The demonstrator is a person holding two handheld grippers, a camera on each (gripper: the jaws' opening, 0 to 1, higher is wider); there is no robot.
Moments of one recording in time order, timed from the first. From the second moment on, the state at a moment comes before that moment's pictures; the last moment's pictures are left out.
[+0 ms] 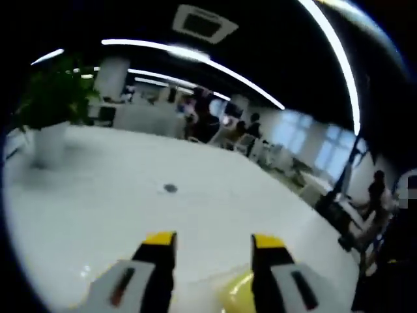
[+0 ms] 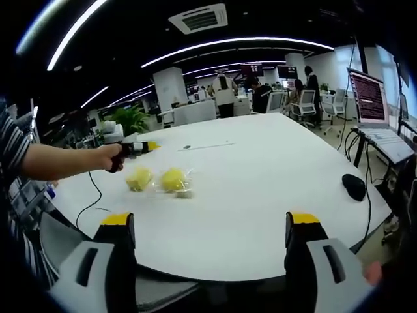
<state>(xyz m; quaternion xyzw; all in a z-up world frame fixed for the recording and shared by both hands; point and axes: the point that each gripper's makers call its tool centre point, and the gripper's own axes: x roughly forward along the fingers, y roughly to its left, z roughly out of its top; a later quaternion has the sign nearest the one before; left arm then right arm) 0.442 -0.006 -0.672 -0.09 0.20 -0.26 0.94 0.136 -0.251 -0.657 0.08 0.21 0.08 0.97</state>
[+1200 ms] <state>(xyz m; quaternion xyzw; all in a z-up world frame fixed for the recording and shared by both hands) 0.273 0.168 -0.527 0.06 0.03 -0.23 0.97 0.161 -0.230 -0.616 0.03 0.14 0.12 0.98</state>
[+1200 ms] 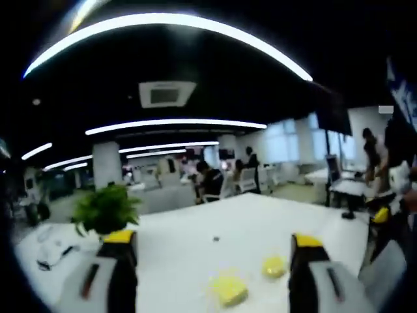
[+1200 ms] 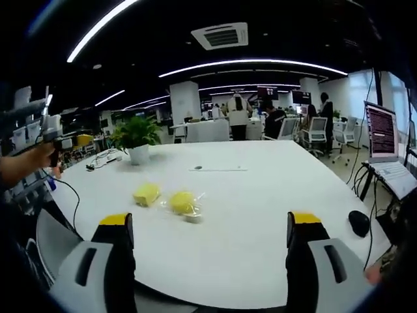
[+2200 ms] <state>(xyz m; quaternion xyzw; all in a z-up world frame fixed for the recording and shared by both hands) 0.146 0.194 -0.629 0.04 0.20 -0.20 0.96 0.167 -0.213 -0.637 -0.04 0.19 0.13 0.97</state>
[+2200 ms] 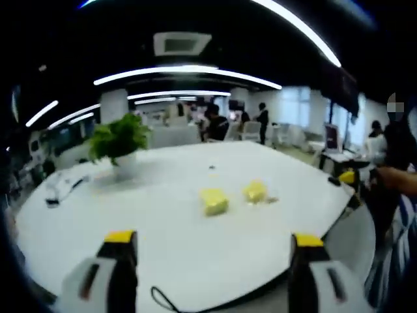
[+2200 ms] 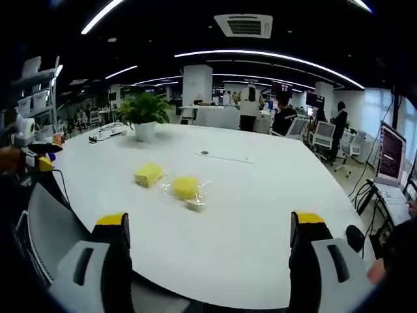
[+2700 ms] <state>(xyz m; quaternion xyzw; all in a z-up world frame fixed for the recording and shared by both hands) 0.155 0.178 -0.638 0.05 0.21 -0.24 0.95 0.158 -0.225 -0.648 -0.03 0.19 0.12 0.97</state>
